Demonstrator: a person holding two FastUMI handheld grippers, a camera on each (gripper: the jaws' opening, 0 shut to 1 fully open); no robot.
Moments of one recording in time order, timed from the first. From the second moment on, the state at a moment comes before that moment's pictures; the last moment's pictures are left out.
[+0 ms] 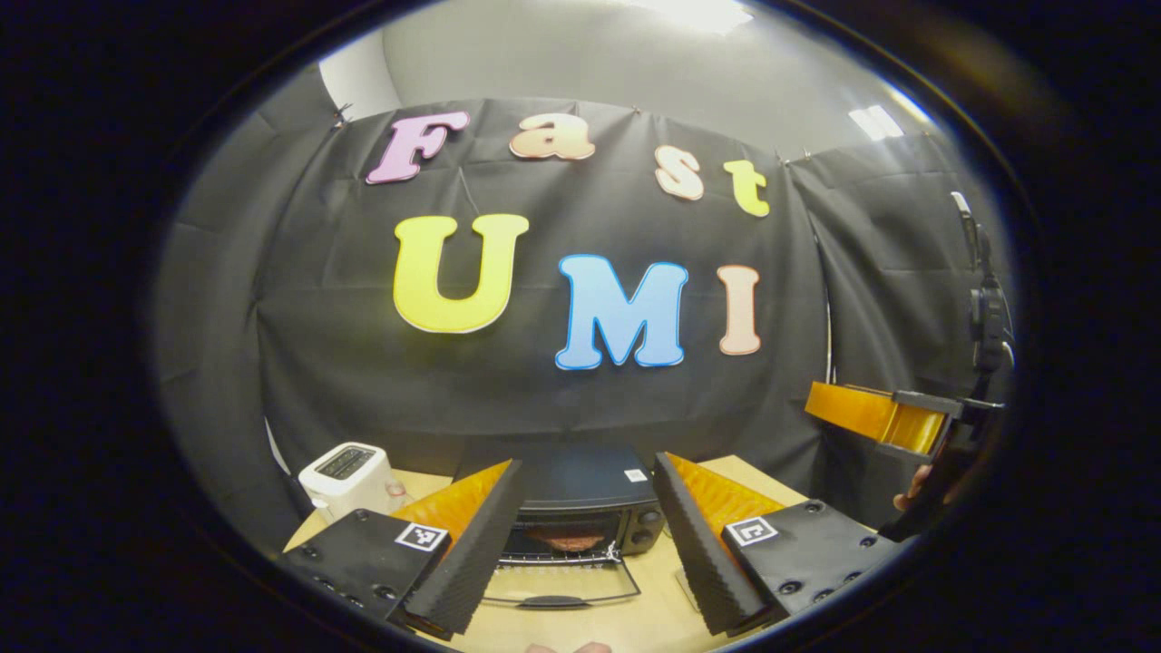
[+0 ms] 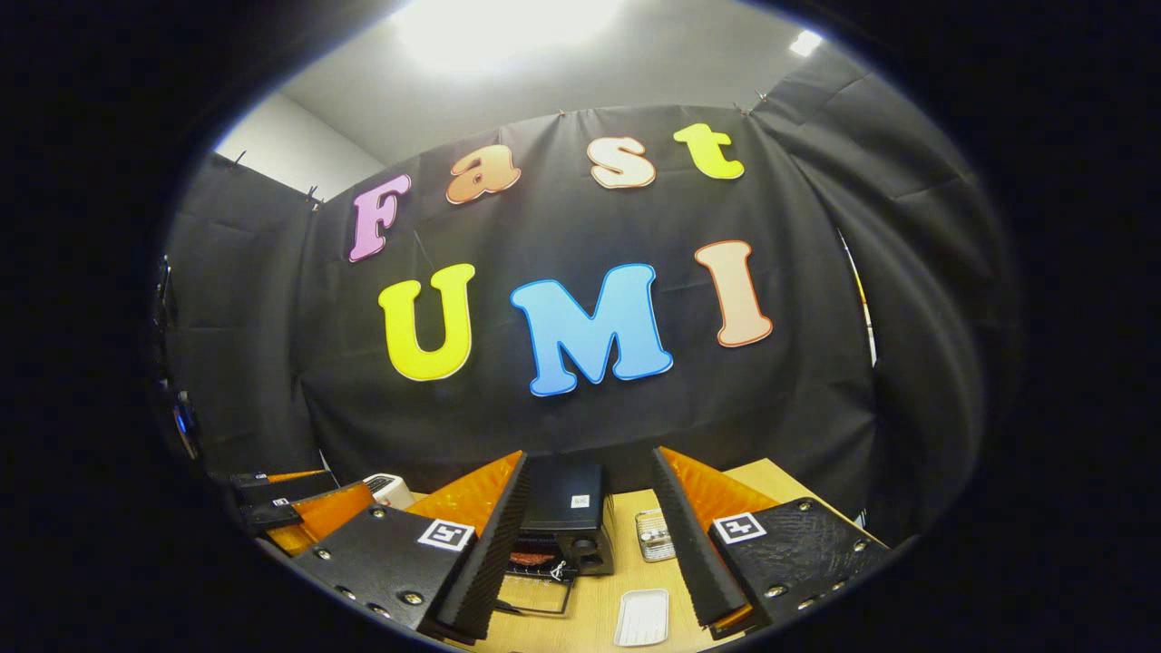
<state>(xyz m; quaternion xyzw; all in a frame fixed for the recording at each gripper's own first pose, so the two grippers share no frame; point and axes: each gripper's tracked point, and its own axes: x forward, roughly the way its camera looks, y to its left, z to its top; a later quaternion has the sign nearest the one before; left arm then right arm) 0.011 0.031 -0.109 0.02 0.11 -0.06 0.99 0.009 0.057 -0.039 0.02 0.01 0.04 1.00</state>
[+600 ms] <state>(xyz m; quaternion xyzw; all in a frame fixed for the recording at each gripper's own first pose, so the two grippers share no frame) 0.003 0.060 -0.268 -0.01 0.31 0.00 0.95 0.014 0.042 -0.059 0.00 0.04 0.03 1.00</state>
